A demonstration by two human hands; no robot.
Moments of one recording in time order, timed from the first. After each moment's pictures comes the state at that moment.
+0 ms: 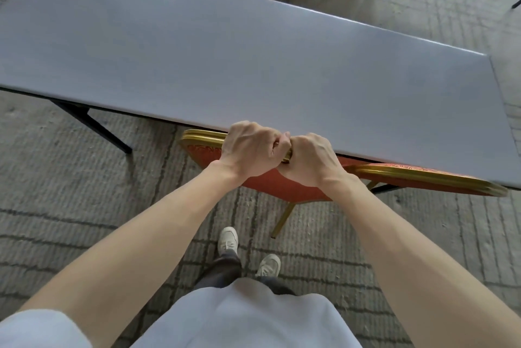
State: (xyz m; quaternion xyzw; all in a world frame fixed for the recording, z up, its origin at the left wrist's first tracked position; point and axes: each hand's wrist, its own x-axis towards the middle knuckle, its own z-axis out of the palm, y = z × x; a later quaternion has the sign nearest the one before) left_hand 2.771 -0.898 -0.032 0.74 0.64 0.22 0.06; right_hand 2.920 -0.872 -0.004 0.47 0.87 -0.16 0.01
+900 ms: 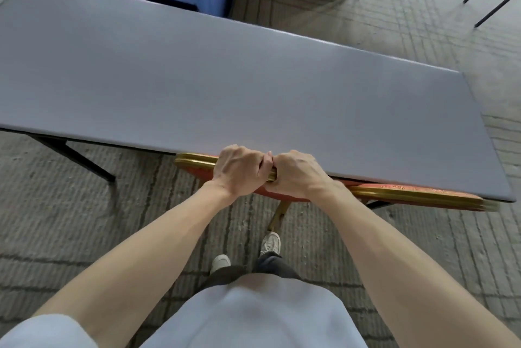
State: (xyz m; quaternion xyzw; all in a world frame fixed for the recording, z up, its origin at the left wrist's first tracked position) left_hand 2.764 -0.862 -0.080 0.73 0.65 0.20 0.07; right_hand 2.911 -0.828 -0.031 0.46 0.87 -0.16 0.11
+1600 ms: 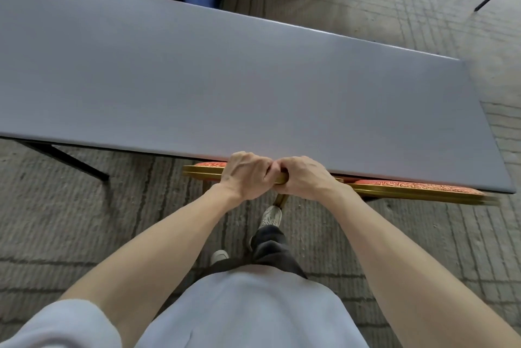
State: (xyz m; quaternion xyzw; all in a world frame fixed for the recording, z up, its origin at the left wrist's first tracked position) left_hand 2.789 -0.838 -0.116 0.77 0.61 0.15 0.12; right_hand 2.953 -0.808 -0.066 0.50 0.82 -0.27 0.09
